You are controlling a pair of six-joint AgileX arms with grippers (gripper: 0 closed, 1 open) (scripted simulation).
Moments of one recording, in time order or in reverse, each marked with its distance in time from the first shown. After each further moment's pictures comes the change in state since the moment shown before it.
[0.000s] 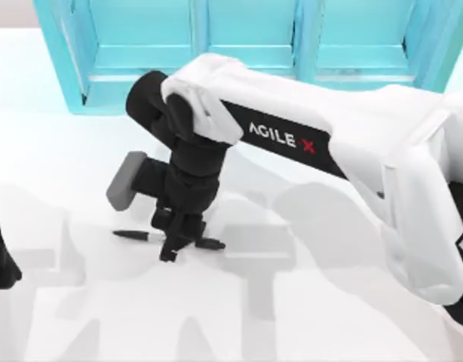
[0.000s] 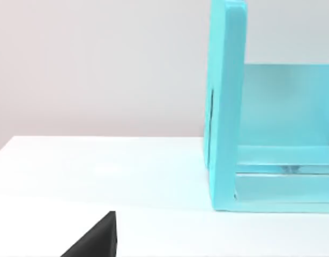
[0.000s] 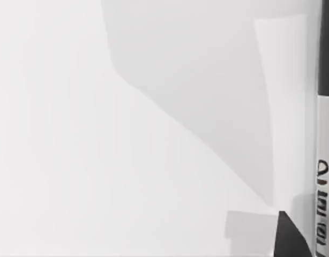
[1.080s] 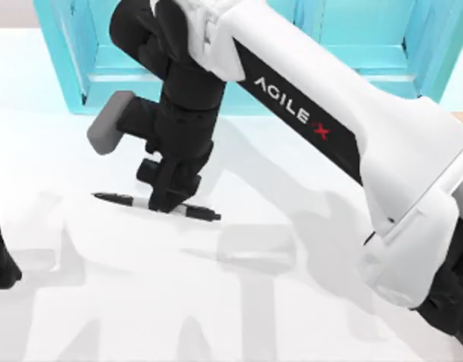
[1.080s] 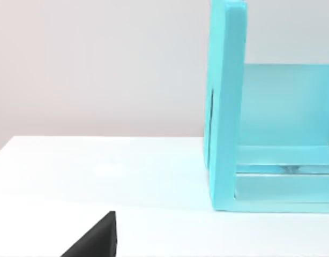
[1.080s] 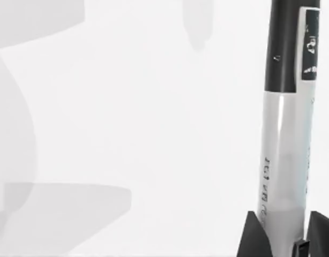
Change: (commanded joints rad) left arm 0.000 0.000 0.000 0.000 0.000 0.000; right arm -0.002 0.145 0.681 -0.534 0.002 0.000
